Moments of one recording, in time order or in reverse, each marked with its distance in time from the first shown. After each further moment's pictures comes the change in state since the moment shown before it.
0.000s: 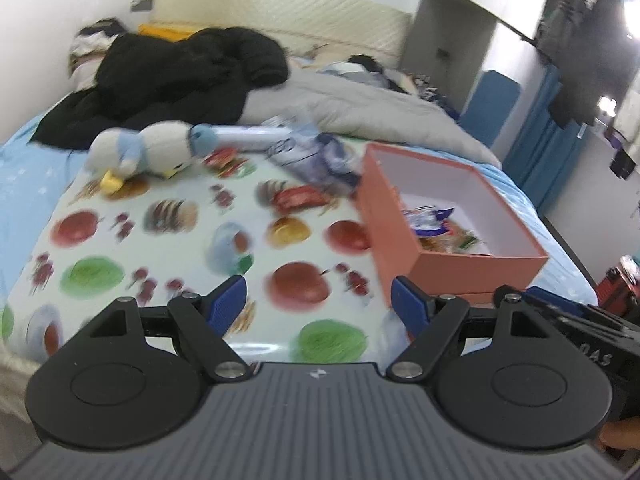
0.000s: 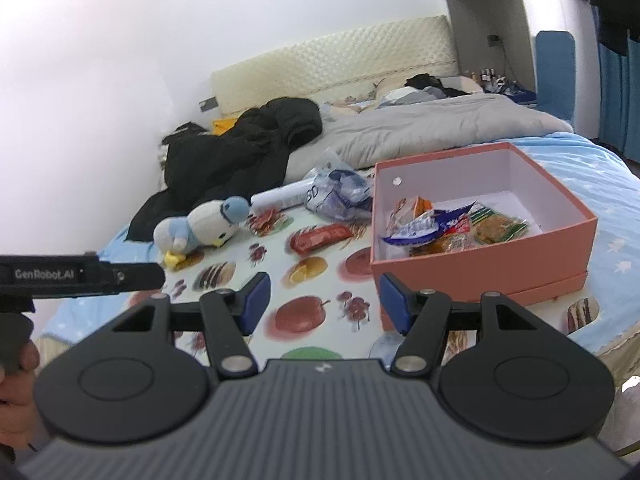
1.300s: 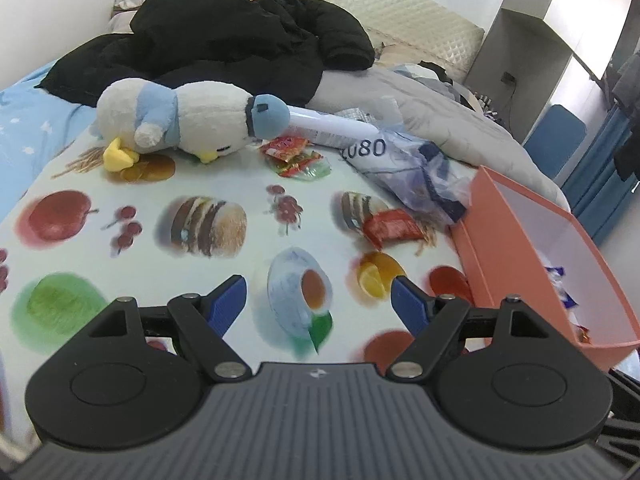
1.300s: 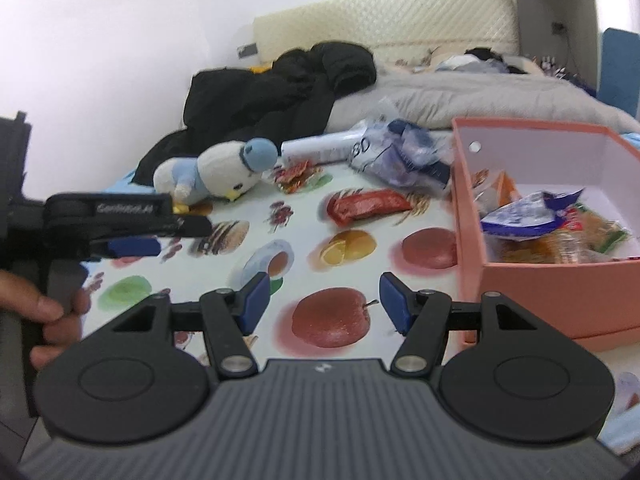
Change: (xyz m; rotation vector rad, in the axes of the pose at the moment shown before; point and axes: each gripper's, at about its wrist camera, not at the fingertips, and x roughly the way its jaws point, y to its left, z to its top) left arm 0.202 0.112 0.044 -0.159 -0.009 0.071; right arm 0.155 0.036 -0.019 -0.134 0.108 0.086
